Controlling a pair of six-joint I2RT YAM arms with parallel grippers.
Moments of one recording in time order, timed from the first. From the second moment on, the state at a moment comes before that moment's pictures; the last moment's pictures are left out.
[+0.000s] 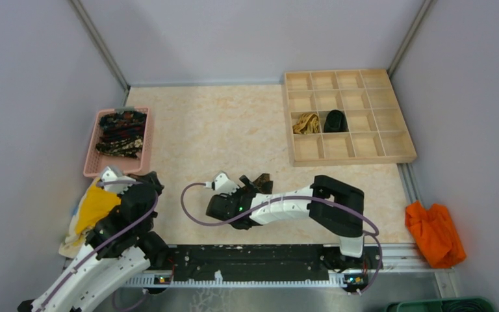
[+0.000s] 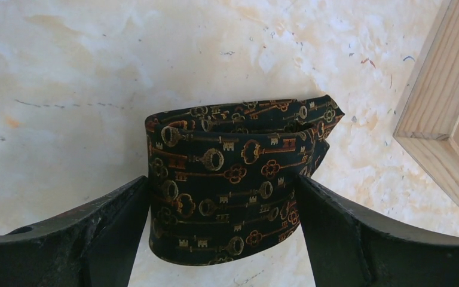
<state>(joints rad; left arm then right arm) -0.75 0.32 0.60 -0.71 -1.01 -1.03 1.35 1.85 1.14 -0.44 0.82 0.38</state>
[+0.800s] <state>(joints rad) -0.75 0.35 0.57 -0.59 -1.01 -0.95 1.10 1.72 0.98 -0.15 0.28 0.41</state>
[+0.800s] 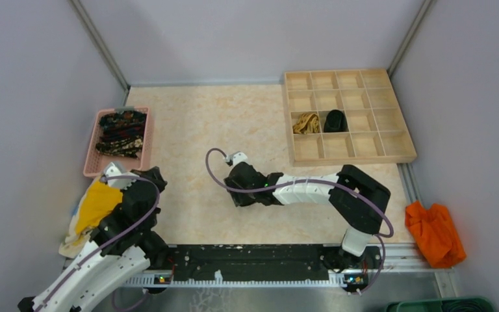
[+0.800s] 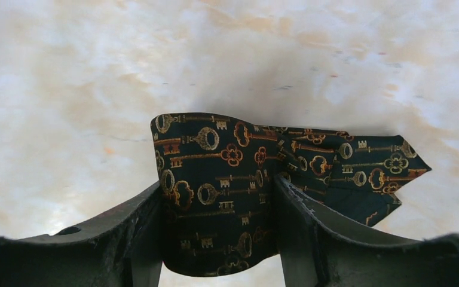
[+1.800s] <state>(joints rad) -0.75 0.91 0.57 -0.11 -0.72 -0.79 0.76 1.73 0.52 0.74 -0.53 0.90</state>
